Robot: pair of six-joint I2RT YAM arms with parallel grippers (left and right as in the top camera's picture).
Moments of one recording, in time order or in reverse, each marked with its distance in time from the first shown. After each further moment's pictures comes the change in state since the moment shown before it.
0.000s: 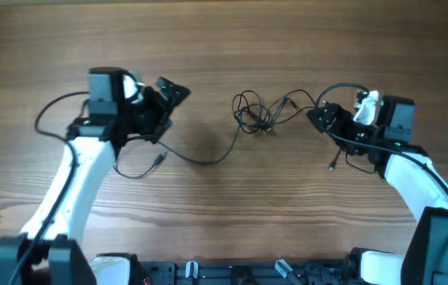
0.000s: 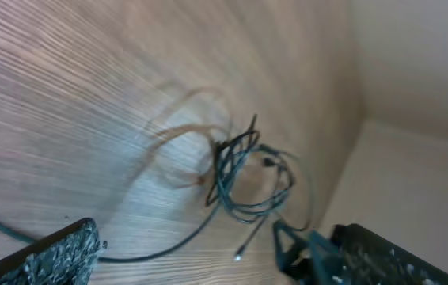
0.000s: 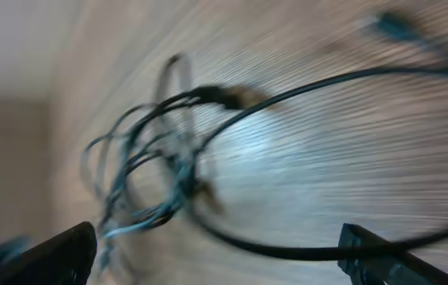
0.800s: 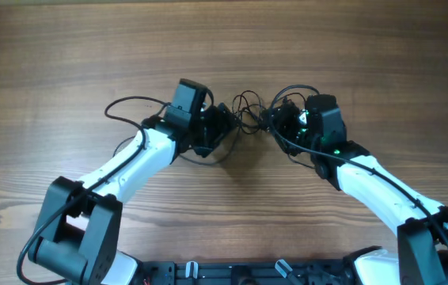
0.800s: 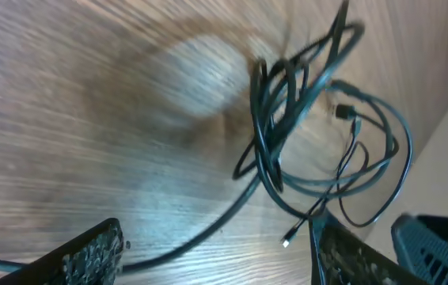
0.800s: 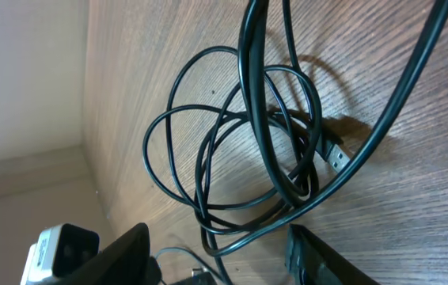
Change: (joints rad) left arm -0.354 0.199 0.000 0.108 -0.167 -0.164; right arm 0.477 0.005 -0.002 0.203 0.373 0.749
